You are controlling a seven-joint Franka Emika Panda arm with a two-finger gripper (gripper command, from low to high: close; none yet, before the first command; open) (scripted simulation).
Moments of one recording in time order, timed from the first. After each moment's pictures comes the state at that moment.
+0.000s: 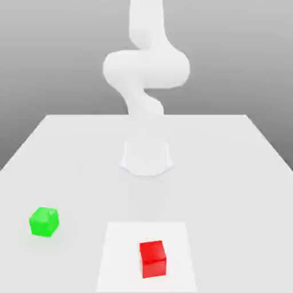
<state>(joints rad) 0.00 -0.71 0.00 -2.33 -0.01 2.34 0.79</state>
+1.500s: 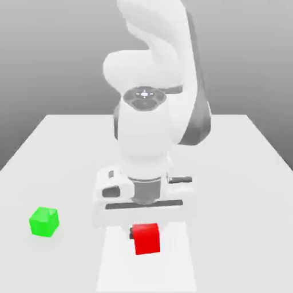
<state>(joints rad) -0.04 0.10 -0.06 -2.61 -0.05 2.71 0.77</state>
